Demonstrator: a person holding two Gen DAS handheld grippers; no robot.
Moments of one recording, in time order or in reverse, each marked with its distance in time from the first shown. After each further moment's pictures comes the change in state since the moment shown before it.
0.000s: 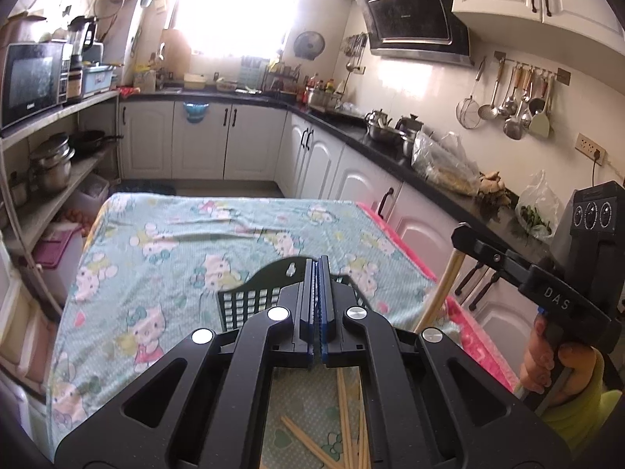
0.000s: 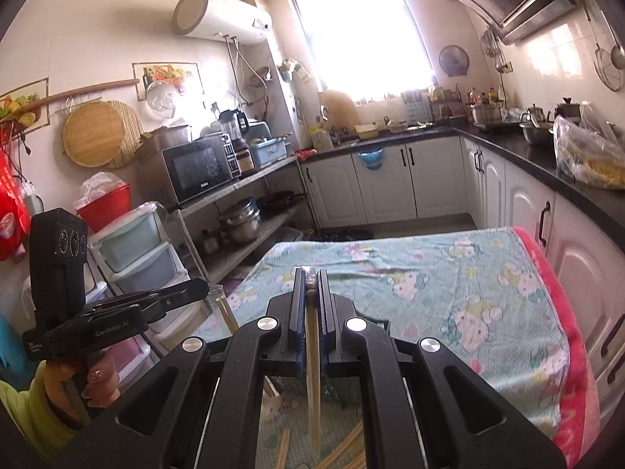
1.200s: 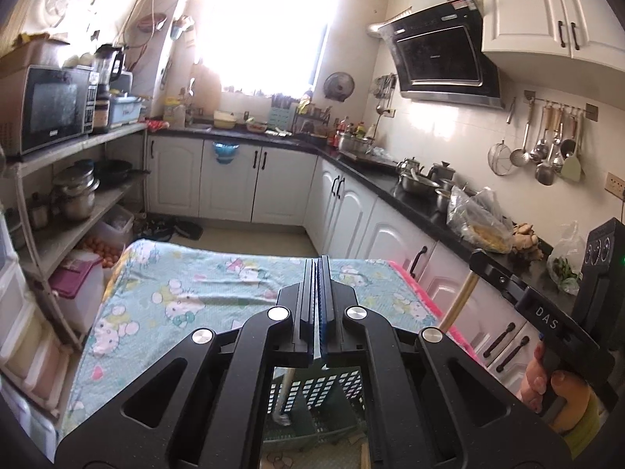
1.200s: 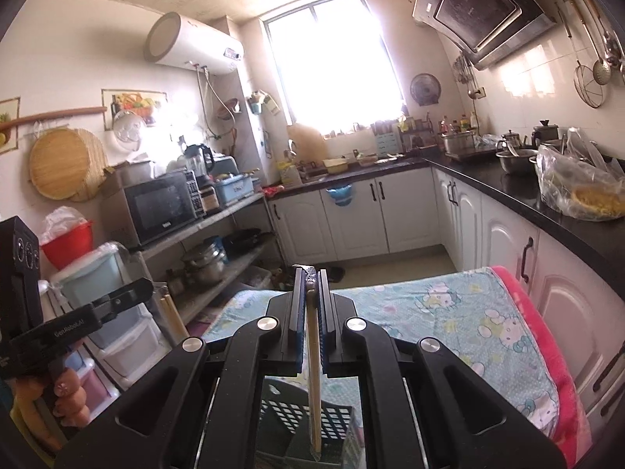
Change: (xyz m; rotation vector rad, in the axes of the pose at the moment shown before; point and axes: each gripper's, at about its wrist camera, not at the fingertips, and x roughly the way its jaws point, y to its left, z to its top) left arm 0.024 0.022 0.057 -0.041 -0.149 0.114; right arm 0.049 -0.030 0.040 0.020 -0.116 -0.133
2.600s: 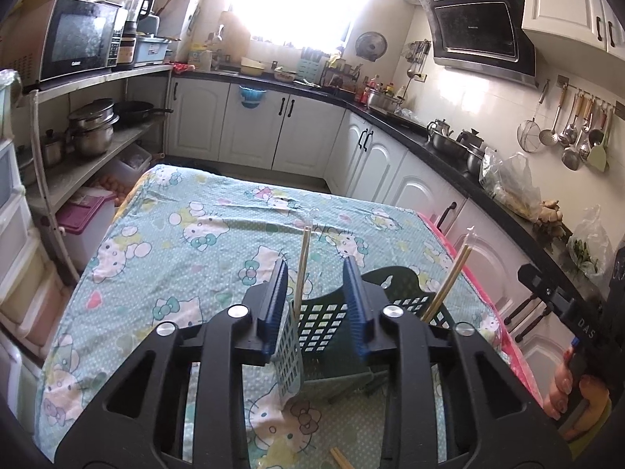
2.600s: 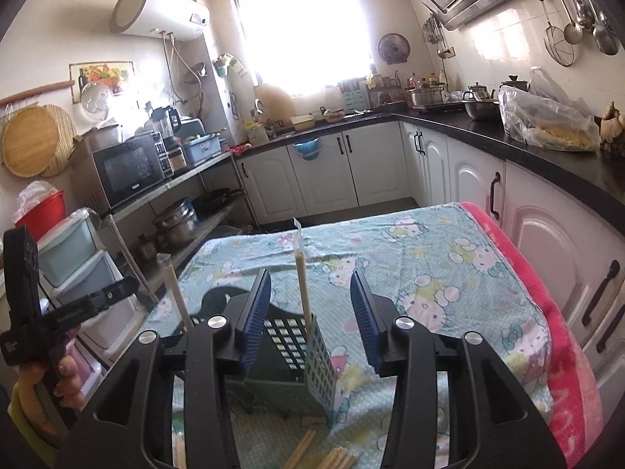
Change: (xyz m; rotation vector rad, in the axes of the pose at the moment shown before) left arm 0.020 0.046 -0.071 -0.097 0.152 0.053; right arm -0.013 -0.020 -0.076 0.050 0.148 -0.106
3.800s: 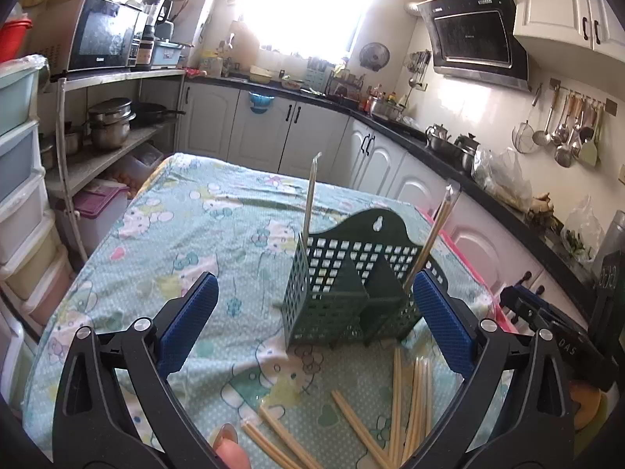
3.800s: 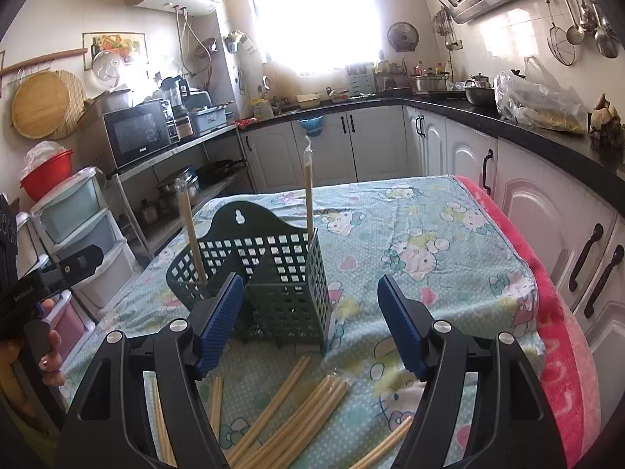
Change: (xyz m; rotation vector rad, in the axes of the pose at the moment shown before) left arm -0.056 0.000 -0.068 -0.013 -0.044 0.018; right arm -0.038 0.008 -0.062 -0.060 0.063 -0.005
